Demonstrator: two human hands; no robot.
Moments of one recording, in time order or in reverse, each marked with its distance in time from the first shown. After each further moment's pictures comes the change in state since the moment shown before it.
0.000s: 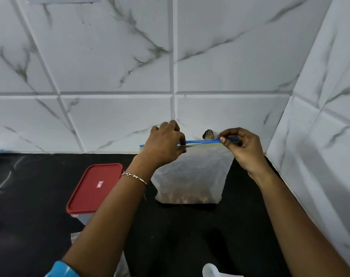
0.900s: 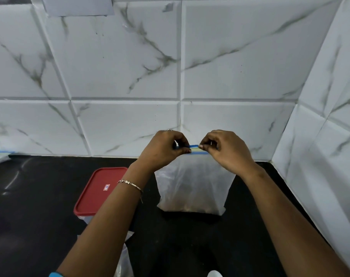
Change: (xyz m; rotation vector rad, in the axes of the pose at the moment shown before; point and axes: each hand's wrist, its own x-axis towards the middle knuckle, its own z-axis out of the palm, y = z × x) left_hand -0.012 -0.015 -0.010 -0.492 0.075 -0.059; right_hand 0.002 -0.051 0.042 -0.796 -0.253 -0.253
